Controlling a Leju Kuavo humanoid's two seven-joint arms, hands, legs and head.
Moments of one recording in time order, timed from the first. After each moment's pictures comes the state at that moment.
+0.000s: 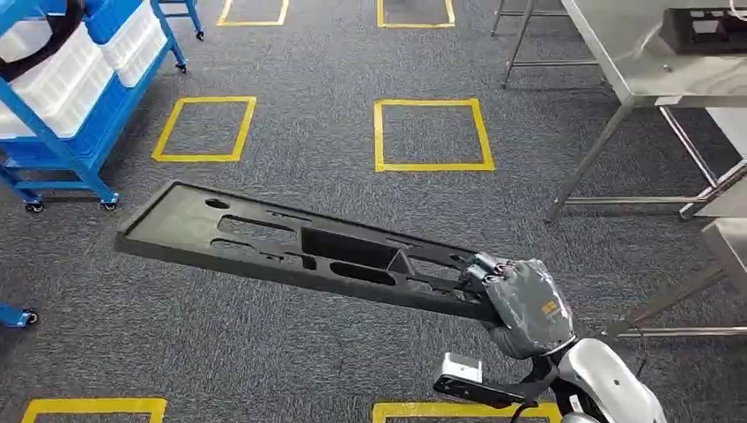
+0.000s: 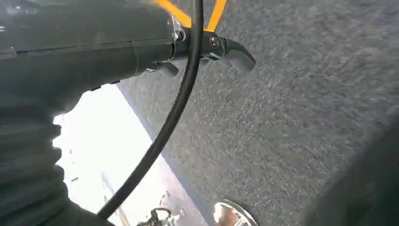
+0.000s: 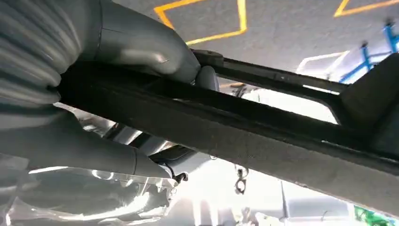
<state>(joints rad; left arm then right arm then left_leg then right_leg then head) -0.08 -0.07 -1.55 0.00 0.59 -0.01 0.10 0.03 -0.28 0.26 -2.18 1.05 0.04 0.00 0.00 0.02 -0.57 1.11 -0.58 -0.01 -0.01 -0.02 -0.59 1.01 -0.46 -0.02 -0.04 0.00</state>
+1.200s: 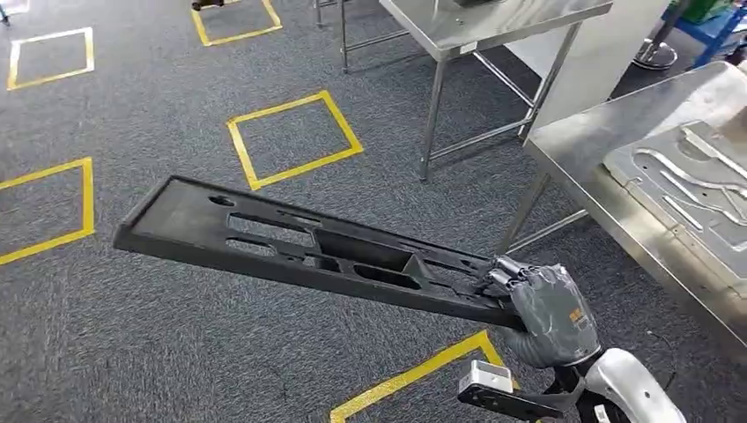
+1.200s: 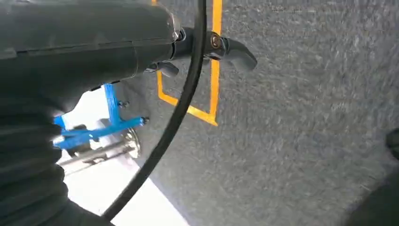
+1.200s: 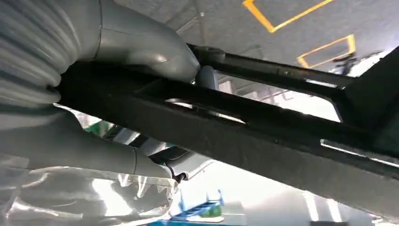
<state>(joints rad) -0.10 -0.04 -1.54 0.00 0.63 -0.01 0.13 0.11 -0.26 0.15 -2.24 0.97 0.07 -0.07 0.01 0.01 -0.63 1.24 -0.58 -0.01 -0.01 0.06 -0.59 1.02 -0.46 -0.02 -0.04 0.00</state>
